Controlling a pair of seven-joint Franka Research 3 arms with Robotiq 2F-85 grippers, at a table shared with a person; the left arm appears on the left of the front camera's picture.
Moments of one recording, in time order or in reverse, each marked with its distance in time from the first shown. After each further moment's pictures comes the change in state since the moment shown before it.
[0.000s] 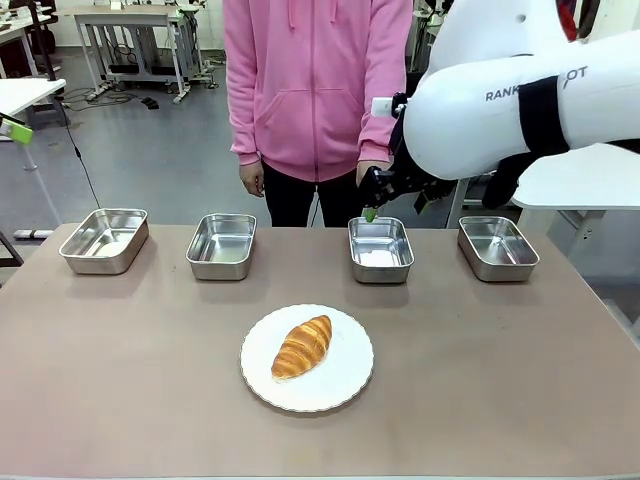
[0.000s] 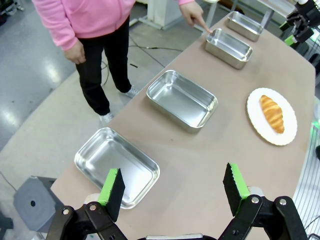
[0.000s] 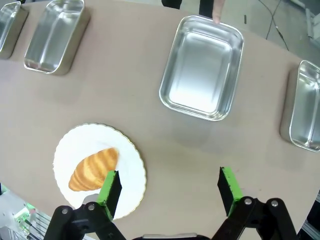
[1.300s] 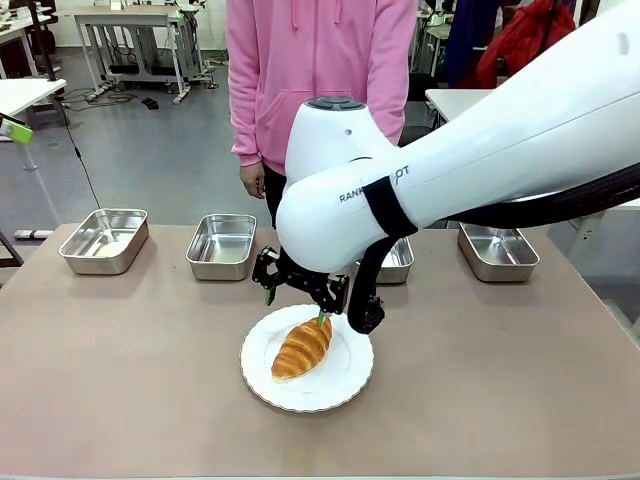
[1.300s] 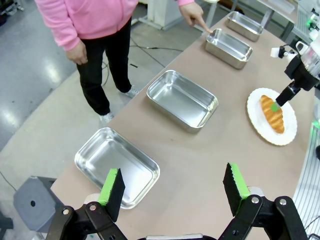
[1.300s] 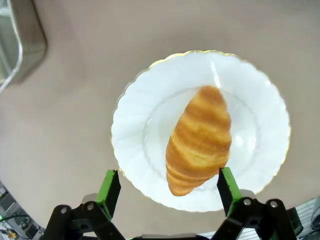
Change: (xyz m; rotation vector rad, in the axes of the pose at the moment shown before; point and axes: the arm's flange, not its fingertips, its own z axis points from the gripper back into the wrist) left arm 0.000 0.000 0.000 0.000 0.000 0.000; right arm -0.047 0.164 -0.124 -0.026 0.307 -0.700
